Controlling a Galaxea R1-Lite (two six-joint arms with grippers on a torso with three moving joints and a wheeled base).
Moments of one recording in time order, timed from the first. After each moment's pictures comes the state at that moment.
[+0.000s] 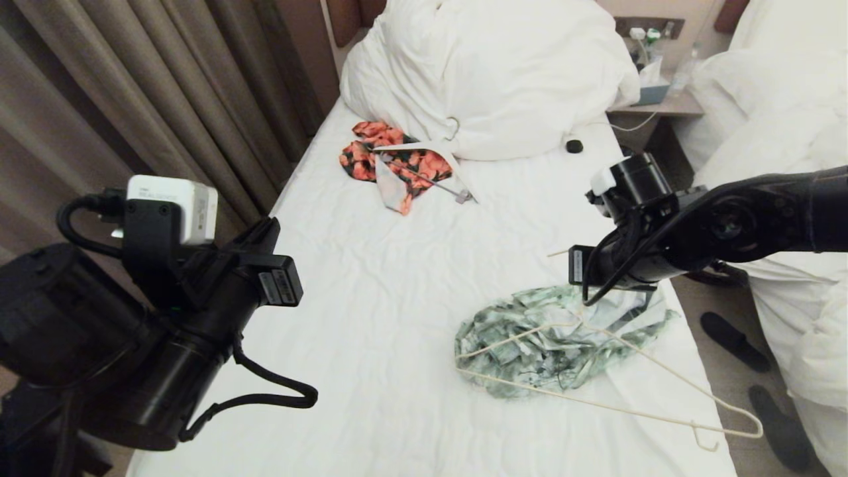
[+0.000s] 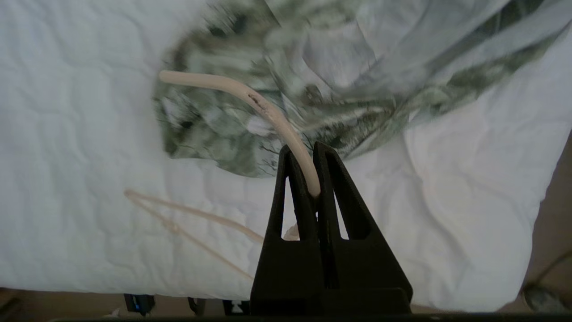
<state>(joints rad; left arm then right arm) -0.64 1.48 -0.41 -1.30 0.60 0.28 0.43 1.95 -1.52 0.36 -0.25 0.43</state>
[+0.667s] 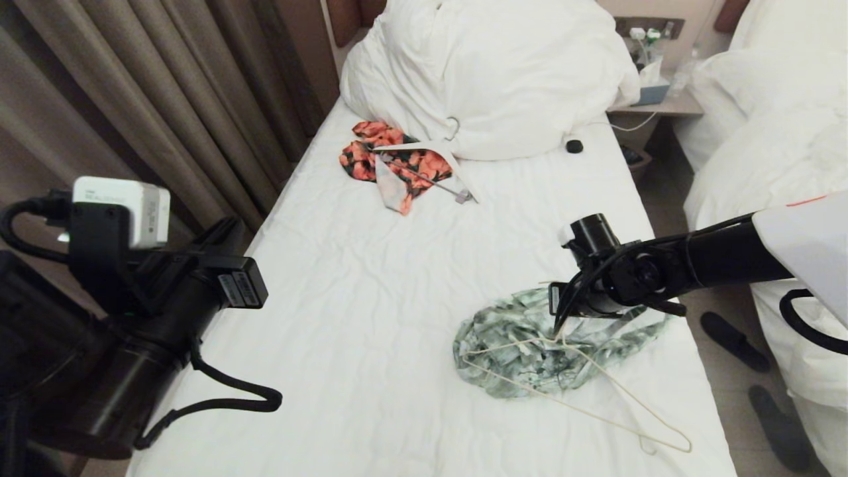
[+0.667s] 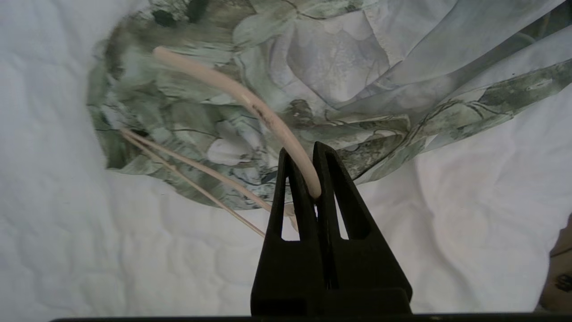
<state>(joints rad) -0.57 1.40 -0.37 -1.30 0.57 0.31 0.39 2.17 -1.50 0.17 -0.25 0.37</state>
